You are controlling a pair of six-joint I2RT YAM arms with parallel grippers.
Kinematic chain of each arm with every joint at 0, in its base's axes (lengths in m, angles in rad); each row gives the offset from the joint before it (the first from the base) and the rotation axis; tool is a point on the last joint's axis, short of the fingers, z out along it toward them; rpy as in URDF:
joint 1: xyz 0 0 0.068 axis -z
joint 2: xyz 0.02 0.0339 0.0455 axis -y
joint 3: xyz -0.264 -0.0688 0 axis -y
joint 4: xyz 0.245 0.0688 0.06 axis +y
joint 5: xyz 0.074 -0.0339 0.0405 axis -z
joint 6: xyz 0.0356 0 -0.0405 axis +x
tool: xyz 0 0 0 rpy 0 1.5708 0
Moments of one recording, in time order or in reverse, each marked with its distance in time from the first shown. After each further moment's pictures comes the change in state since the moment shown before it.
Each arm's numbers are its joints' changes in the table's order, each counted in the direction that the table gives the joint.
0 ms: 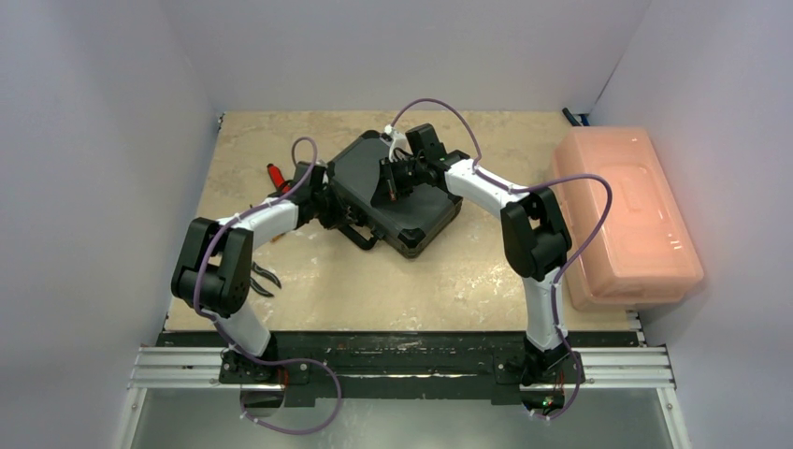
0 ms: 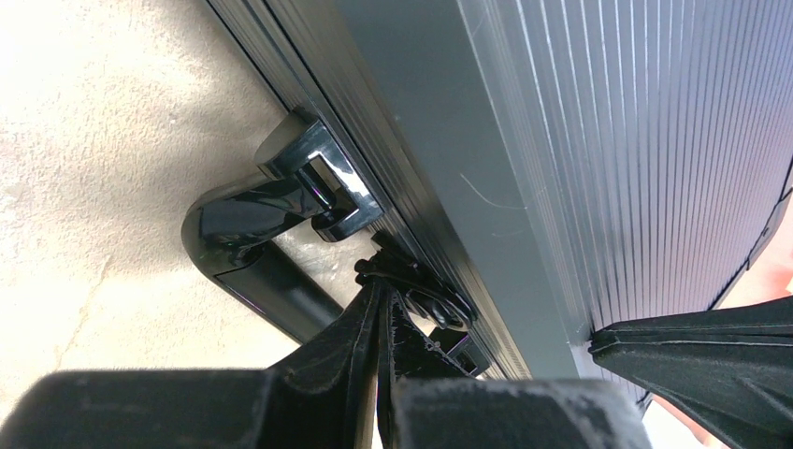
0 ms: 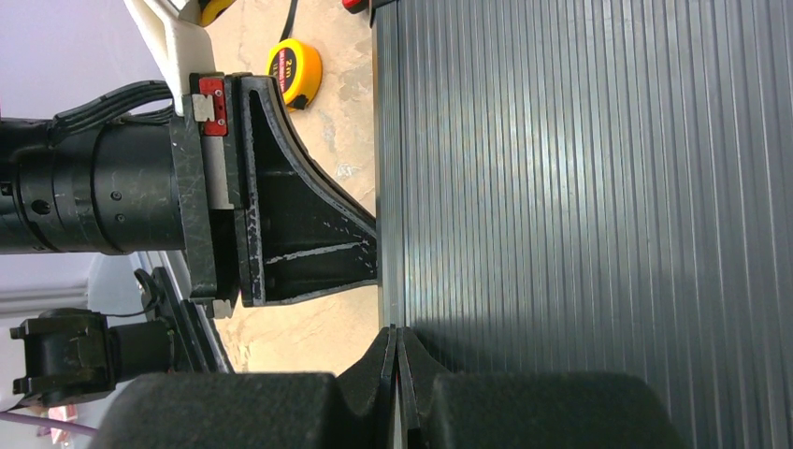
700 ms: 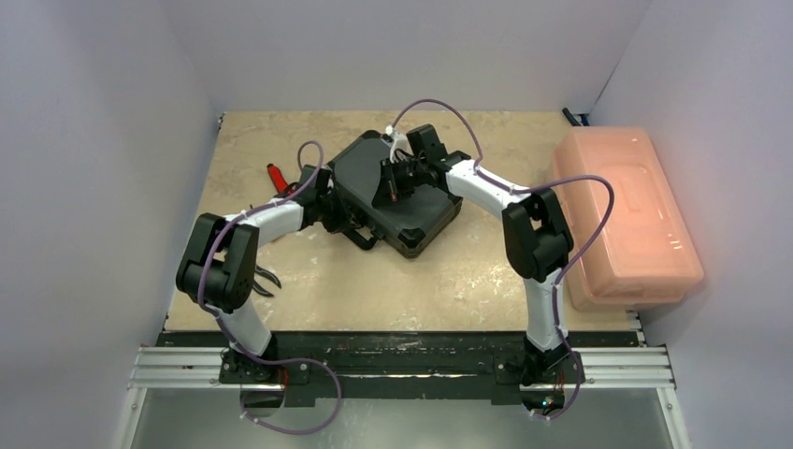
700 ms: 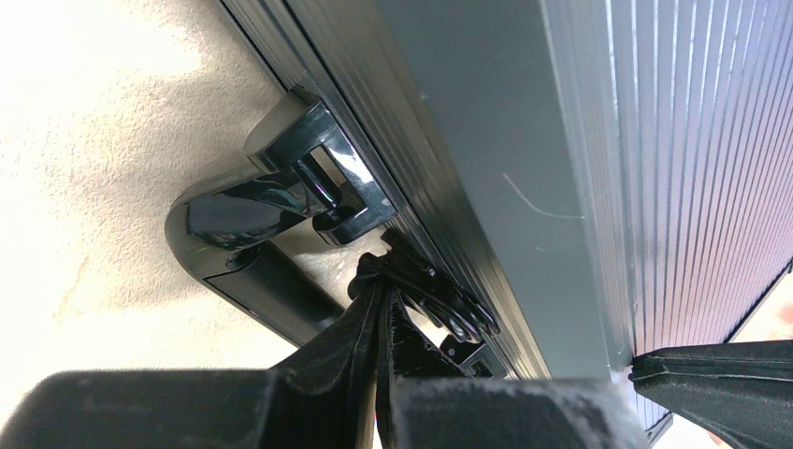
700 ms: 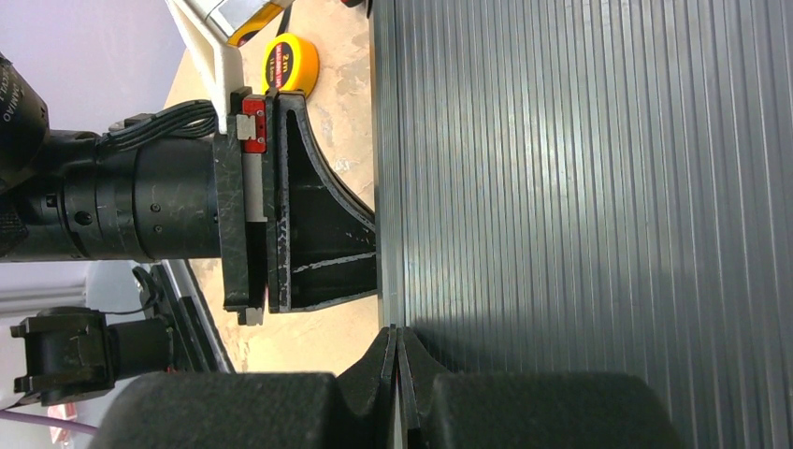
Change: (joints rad) left arm 0.028 -0.038 -0.003 0.000 -0.013 0.000; right arm 0.000 0.011 -0.013 0.002 0.007 -0.001
